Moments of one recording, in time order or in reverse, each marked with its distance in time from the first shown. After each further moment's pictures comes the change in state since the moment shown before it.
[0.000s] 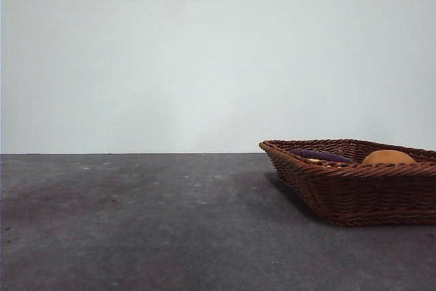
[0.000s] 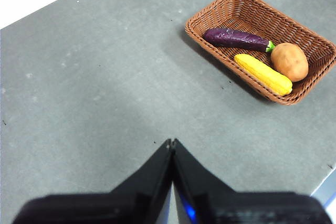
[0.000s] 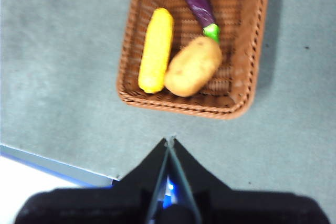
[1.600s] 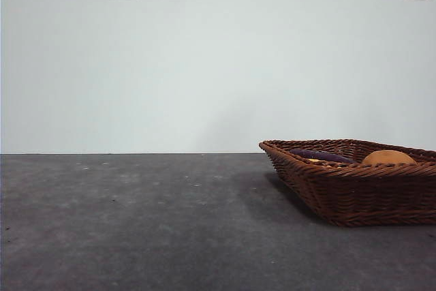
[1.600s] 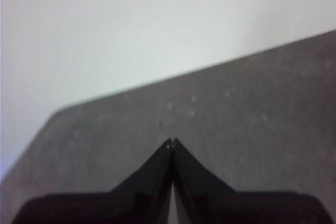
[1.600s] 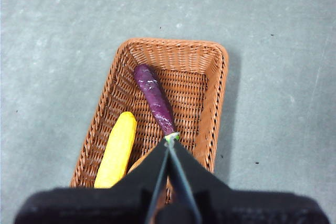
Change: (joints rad) left arm 0.526 -0.864 -1.335 1.068 -0.020 0.069; right arm 0.000 0.096 0.000 0.414 0.042 -0.001
